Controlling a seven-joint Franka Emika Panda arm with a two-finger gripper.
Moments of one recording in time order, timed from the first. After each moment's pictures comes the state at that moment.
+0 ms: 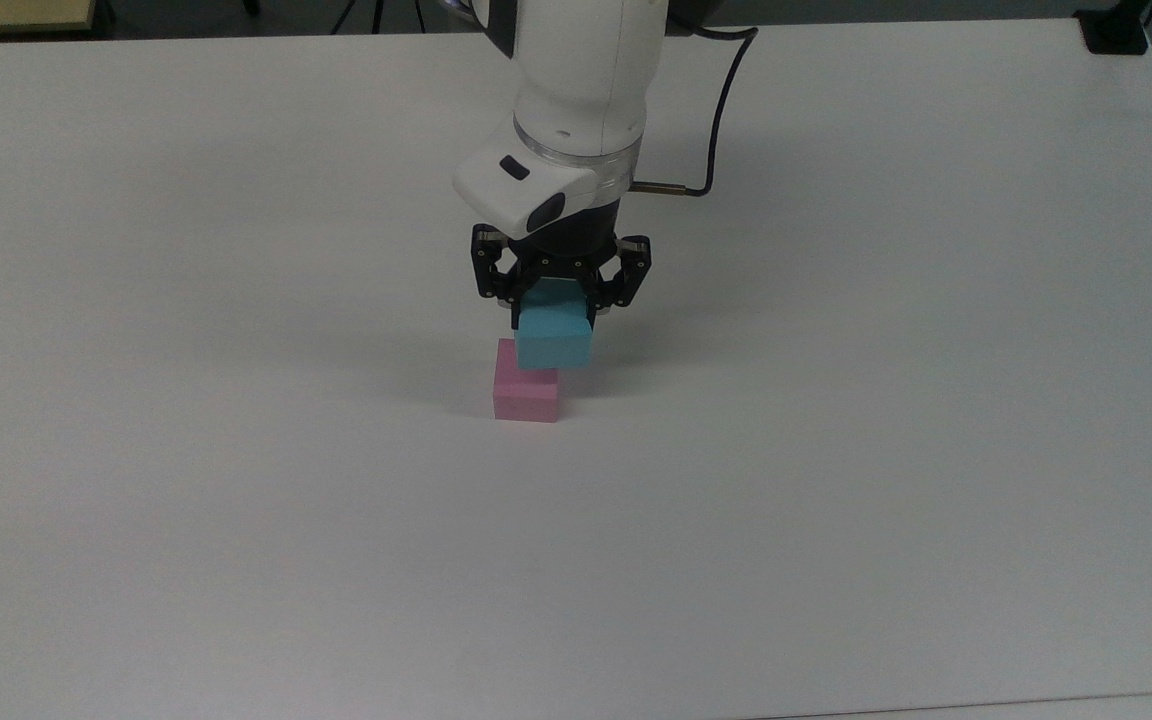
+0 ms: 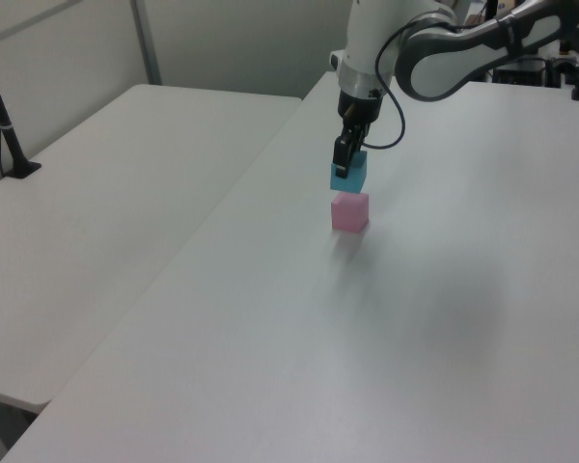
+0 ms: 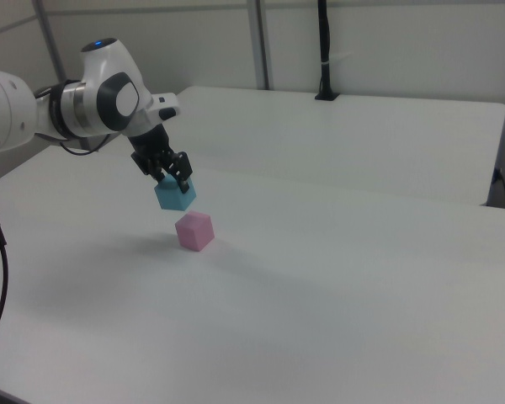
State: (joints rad) arm -0.03 0.35 0.23 -1.62 -0.25 2.14 0.30
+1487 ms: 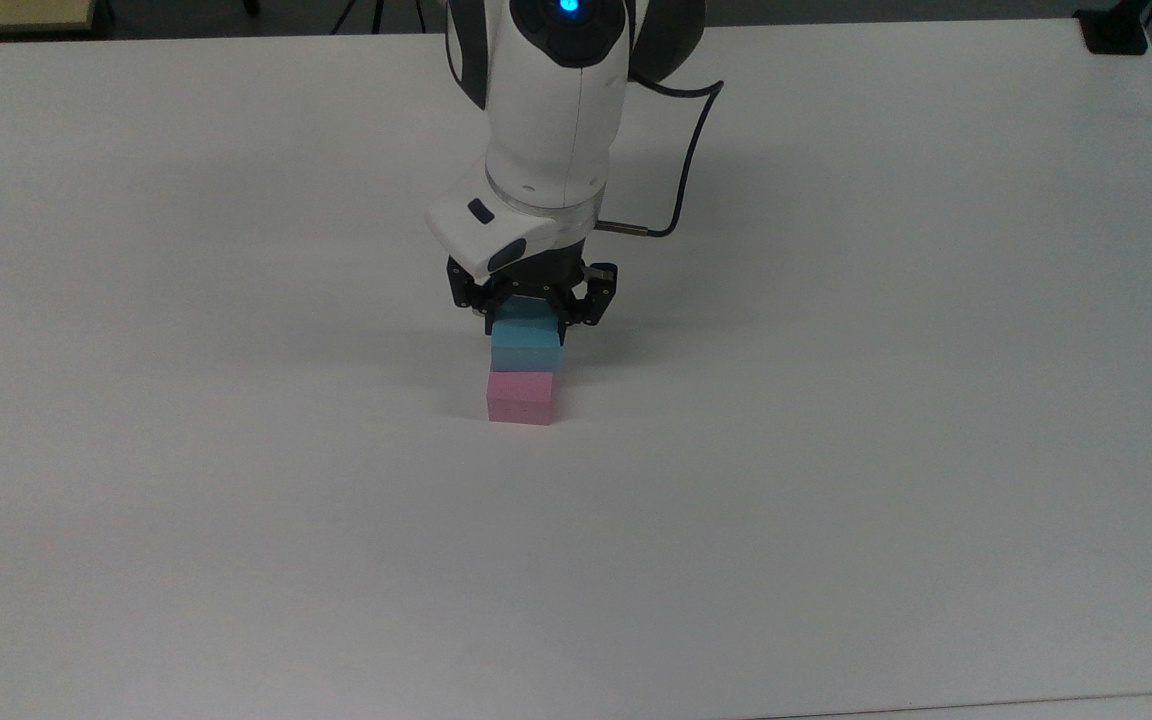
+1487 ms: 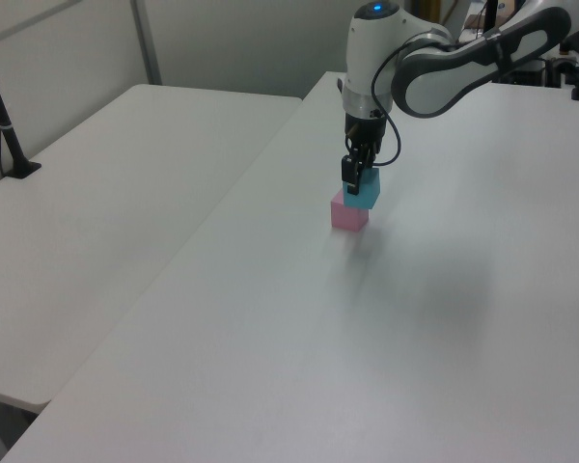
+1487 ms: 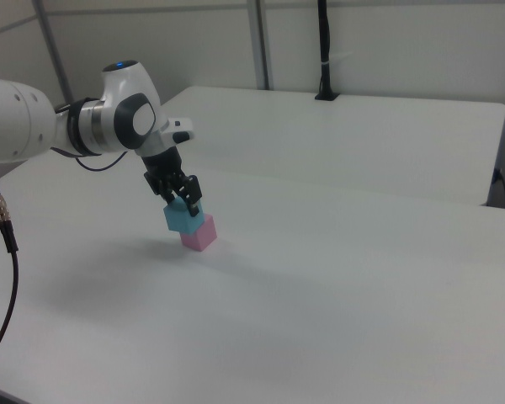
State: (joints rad) arm -0.05 0.39 0.22 -1.65 -0.25 2.13 0.36
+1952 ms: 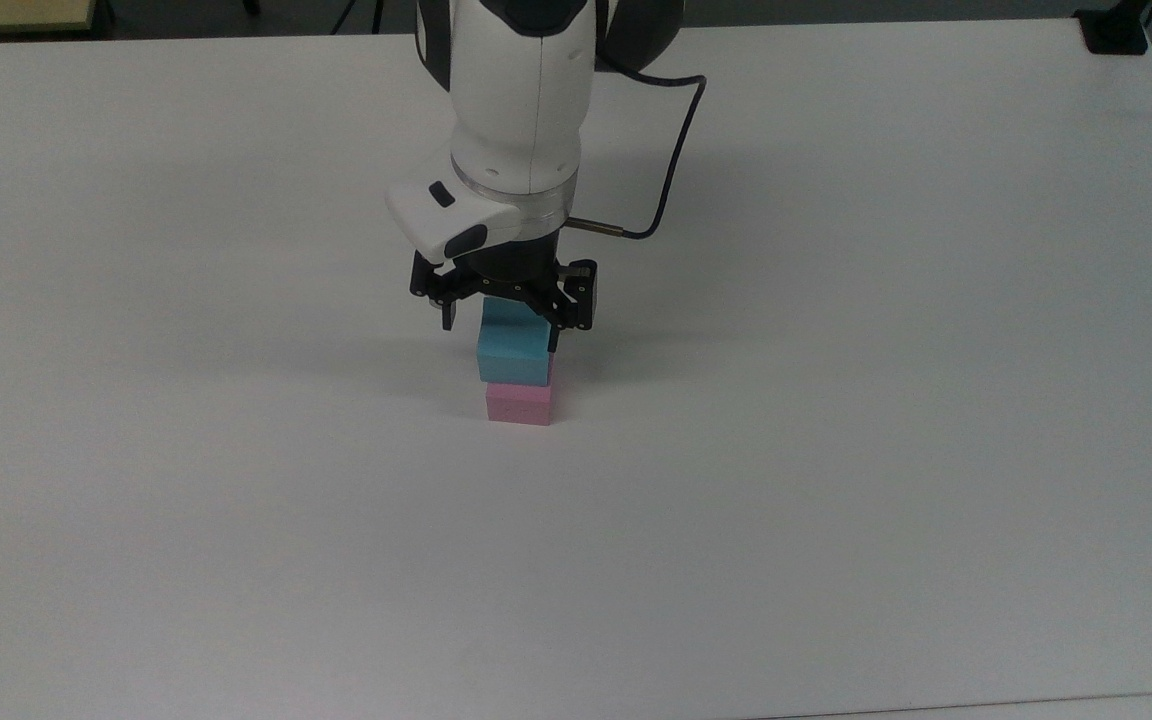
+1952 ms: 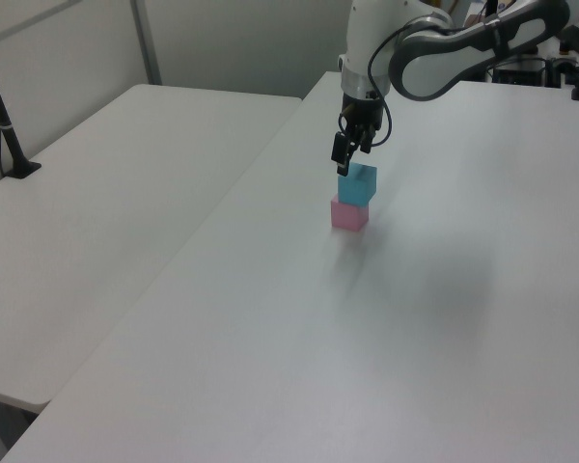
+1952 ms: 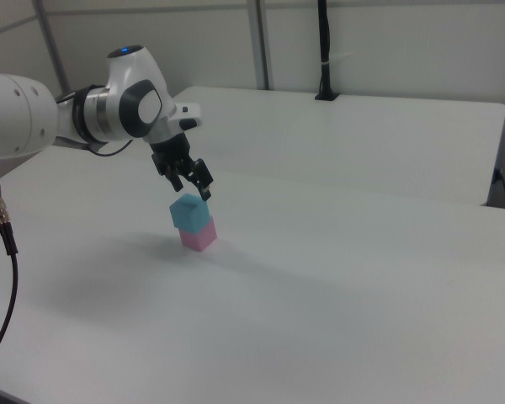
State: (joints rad) arm -0.08 0.39 0.22 -1.59 -0.25 2.13 0.40
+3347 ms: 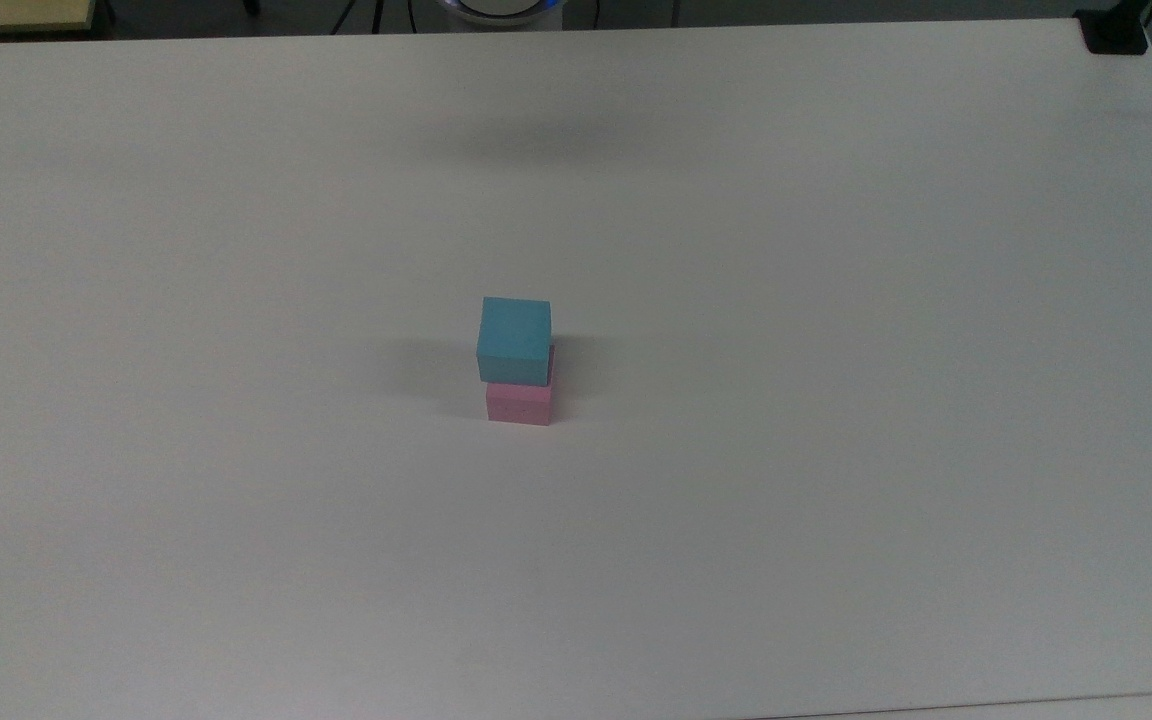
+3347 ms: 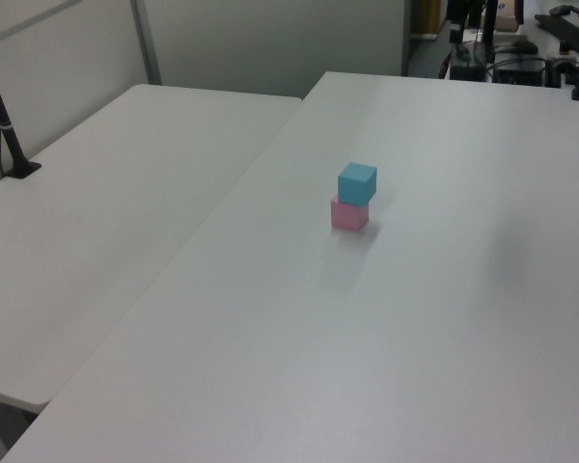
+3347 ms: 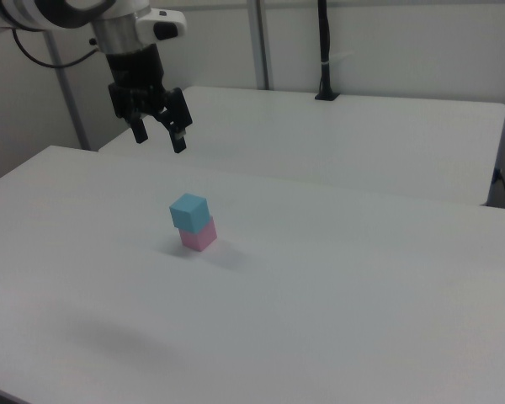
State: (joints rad) arm -0.06 -0.06 -0.03 -1.58 -0.04 1.56 0.03
